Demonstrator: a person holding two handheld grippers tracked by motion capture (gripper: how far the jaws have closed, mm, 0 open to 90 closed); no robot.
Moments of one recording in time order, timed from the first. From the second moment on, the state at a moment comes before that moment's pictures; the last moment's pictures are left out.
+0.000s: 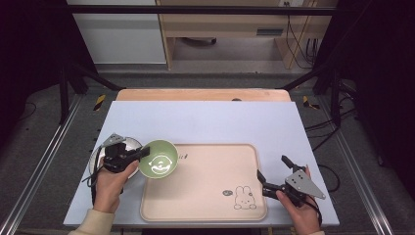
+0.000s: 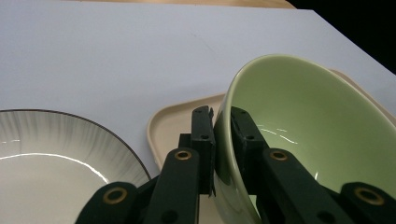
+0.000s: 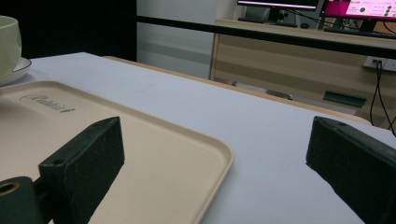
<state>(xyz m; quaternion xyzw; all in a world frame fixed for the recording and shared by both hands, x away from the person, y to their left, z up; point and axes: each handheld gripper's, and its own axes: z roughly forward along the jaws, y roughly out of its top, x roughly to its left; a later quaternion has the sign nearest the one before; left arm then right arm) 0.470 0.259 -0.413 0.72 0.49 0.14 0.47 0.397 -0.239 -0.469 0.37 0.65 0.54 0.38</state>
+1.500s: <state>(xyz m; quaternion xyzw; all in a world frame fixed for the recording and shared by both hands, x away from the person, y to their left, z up) 0.471 0.188 -0.427 0.77 0.44 0.08 0.46 0.395 -0.243 -0.468 0.38 0.64 0.54 0.39</state>
